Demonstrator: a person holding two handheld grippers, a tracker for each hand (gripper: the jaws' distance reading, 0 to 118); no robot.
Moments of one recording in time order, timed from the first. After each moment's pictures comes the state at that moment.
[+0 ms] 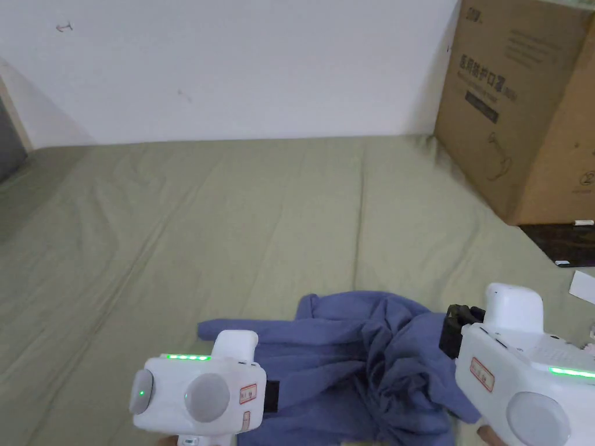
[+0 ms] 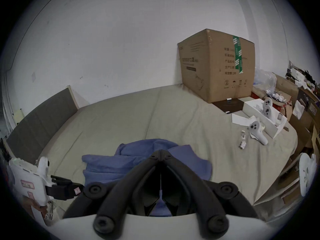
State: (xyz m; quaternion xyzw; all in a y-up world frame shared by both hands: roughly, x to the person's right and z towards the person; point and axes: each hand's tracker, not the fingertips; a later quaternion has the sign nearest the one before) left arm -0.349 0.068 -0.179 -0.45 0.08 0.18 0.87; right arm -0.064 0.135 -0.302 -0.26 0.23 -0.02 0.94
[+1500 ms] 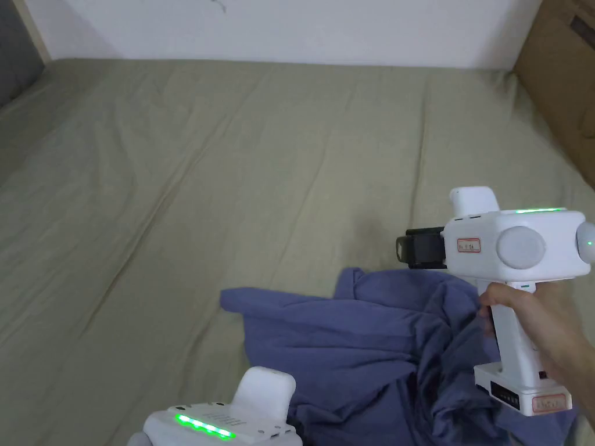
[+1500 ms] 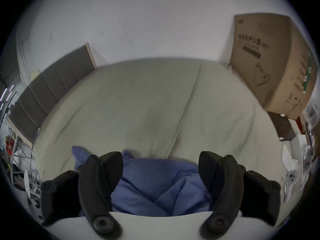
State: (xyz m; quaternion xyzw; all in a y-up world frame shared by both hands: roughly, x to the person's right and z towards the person) left arm -0.339 0.060 -0.176 -0.50 0.06 0.17 0.85; right arm -0.219 0.079 -0.515 -0.43 0.37 0.13 0.81
